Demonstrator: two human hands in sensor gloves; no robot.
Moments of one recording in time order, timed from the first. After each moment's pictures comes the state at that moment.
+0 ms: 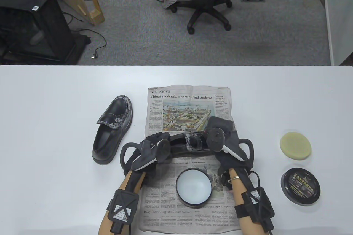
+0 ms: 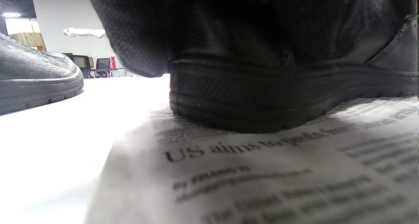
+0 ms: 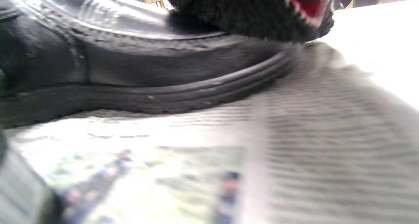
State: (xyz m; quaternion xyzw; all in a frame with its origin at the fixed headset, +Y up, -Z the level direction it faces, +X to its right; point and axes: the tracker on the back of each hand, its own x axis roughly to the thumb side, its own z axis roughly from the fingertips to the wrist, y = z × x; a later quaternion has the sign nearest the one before) left_hand -0.109 -0.747 -0.300 -0.01 -0.12 -0.01 0.99; right_hand 0.149 -0.738 -0.309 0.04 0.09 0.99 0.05
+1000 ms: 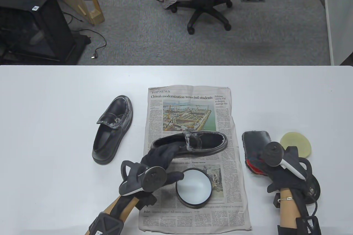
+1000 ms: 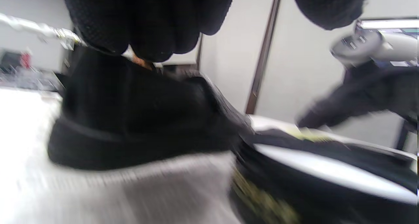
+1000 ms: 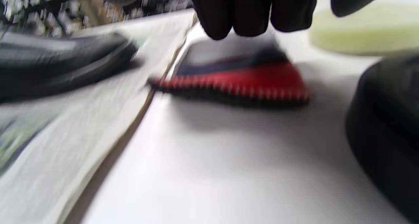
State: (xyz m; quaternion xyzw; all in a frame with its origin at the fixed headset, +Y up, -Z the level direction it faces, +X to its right) left_hand -0.102 -0.711 -0.214 0.00 -0.29 0.11 0.95; right_hand 0.298 -0.721 -0.261 -0.07 0.12 0.99 0.06
